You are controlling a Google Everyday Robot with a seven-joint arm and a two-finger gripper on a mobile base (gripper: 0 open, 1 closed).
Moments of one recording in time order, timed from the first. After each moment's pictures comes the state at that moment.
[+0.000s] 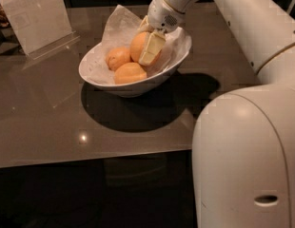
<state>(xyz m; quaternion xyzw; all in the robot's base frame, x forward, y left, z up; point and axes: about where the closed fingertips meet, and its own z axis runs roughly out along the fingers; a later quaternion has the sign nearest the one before) 0.676 0.007 0.907 -0.74 0.62 0.16 0.23</state>
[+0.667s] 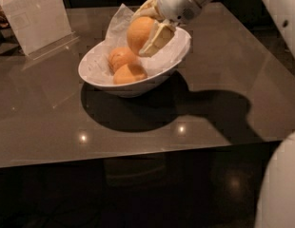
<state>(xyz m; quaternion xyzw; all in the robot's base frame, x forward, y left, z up) 0.621 0.013 0.974 -0.76 0.51 0.19 0.36</state>
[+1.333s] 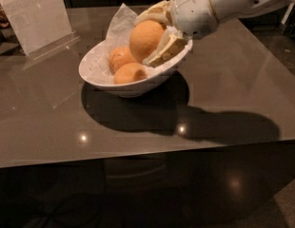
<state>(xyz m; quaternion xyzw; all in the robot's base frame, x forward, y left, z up) 0.561 -0.002 0.993 -0.73 0.47 0.19 0.44</state>
